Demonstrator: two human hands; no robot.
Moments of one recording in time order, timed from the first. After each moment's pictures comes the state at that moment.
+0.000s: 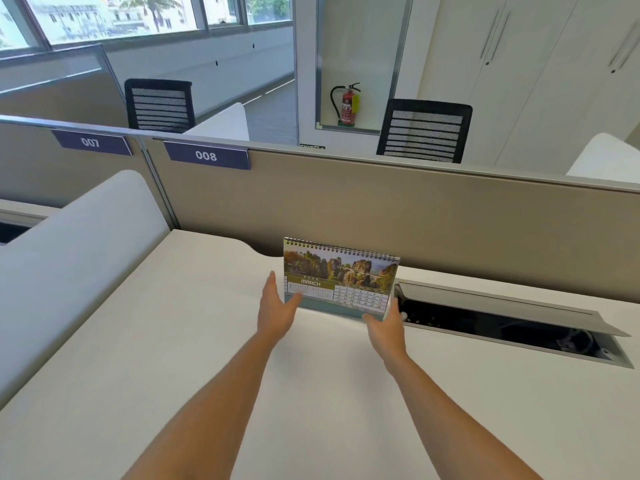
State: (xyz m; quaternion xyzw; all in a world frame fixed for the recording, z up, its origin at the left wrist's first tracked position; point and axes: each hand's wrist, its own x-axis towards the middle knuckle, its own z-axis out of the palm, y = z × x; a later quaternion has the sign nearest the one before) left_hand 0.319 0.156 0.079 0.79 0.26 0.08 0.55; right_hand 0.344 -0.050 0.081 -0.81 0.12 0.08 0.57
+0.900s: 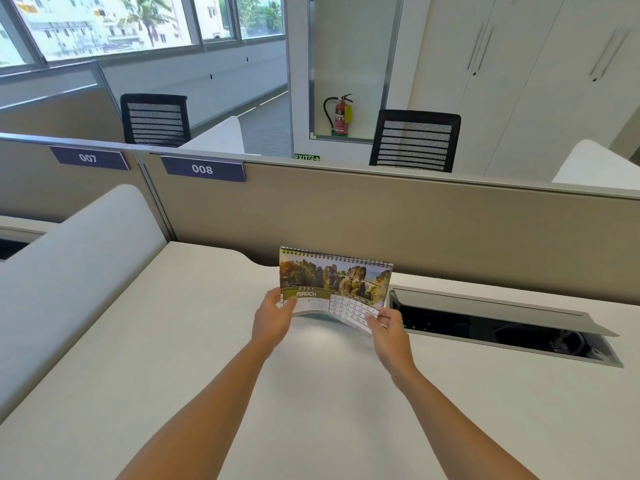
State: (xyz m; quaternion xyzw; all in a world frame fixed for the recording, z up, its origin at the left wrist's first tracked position) left_hand 0.311 0.154 0.097 0.79 0.27 0.07 0.55; right_hand 0.326 -0.065 0.102 -0.81 0.09 0.09 0.58
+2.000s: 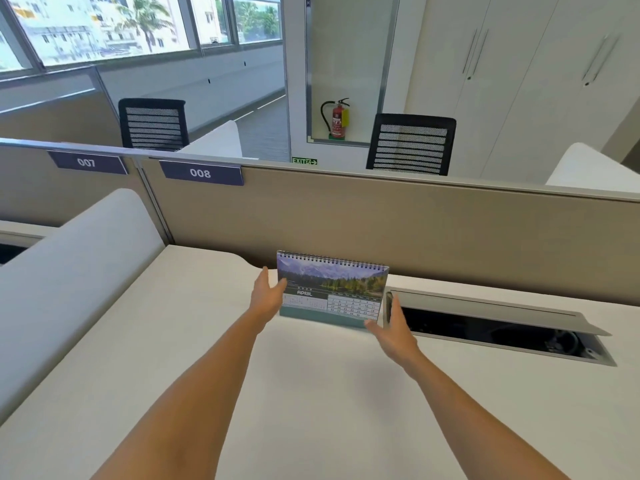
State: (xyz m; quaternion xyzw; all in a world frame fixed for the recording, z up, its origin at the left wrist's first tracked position) left_hand 0.341 0.174 0.126 0.78 0.25 0.04 0.57; right_hand 0.345 -0.090 0.105 -0.87 0.01 0.15 0.47
